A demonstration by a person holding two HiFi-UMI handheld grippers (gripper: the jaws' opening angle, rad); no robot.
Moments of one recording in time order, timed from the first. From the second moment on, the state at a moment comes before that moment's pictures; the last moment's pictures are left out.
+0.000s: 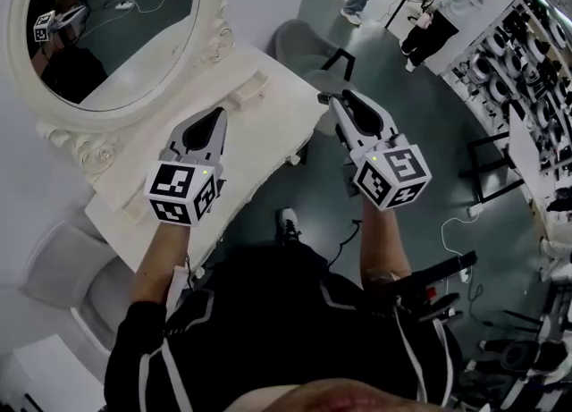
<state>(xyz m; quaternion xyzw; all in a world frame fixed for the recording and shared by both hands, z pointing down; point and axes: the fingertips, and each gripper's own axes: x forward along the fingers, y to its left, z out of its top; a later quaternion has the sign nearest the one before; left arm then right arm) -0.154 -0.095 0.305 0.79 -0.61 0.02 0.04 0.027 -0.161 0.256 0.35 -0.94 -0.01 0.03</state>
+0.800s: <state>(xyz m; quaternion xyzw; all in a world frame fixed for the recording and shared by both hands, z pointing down) -0.117 -0.242 0.305 0.72 -0.69 0.02 0.03 0.051 -0.336 0.261 0.24 -0.97 -0.01 0.02</state>
